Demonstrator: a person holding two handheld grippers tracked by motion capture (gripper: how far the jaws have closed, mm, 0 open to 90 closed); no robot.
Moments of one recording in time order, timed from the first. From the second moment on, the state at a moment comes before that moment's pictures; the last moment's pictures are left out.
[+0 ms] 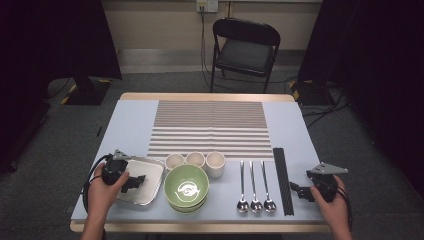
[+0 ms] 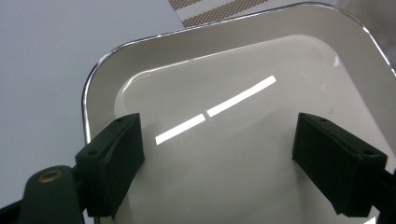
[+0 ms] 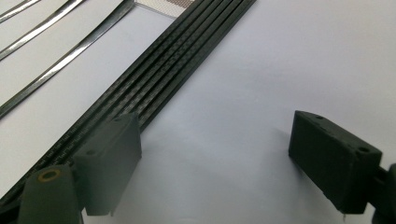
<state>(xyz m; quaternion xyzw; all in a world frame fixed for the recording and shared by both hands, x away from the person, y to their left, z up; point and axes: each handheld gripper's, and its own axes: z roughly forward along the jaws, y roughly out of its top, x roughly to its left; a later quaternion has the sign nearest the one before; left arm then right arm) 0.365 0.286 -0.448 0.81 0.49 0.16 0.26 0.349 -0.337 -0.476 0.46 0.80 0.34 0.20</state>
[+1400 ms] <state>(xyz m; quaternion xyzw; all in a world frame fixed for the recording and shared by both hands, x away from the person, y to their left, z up) 0.358 0.302 -0.426 0.79 0.53 0.16 0.27 0.349 -0.337 -0.476 0.46 0.80 0.34 0.20</state>
